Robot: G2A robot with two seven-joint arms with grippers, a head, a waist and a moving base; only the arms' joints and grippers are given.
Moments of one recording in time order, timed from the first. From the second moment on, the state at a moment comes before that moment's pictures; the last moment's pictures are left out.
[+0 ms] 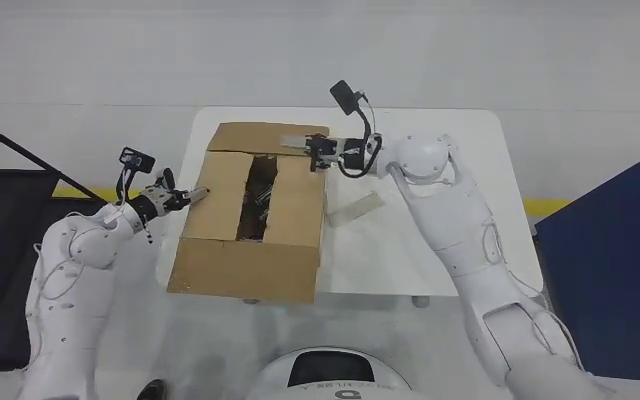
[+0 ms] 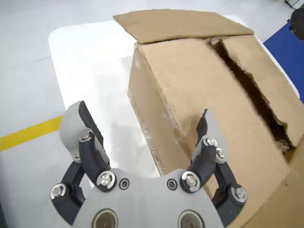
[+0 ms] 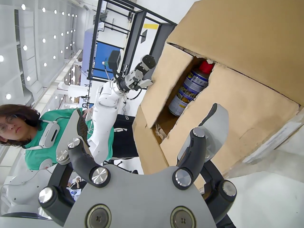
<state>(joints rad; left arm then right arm) 1.34 -1.06 -1.66 -1.35 0.81 -0.70 -0.56 -0.90 -1.42 1.15 -1.41 -0.10 0.09 1.01</state>
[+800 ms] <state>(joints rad) 1.37 -1.05 -1.64 -1.37 0.78 -0.68 -0.50 -0.80 -1.45 1.12 -1.06 -0.17 0.27 0.44</state>
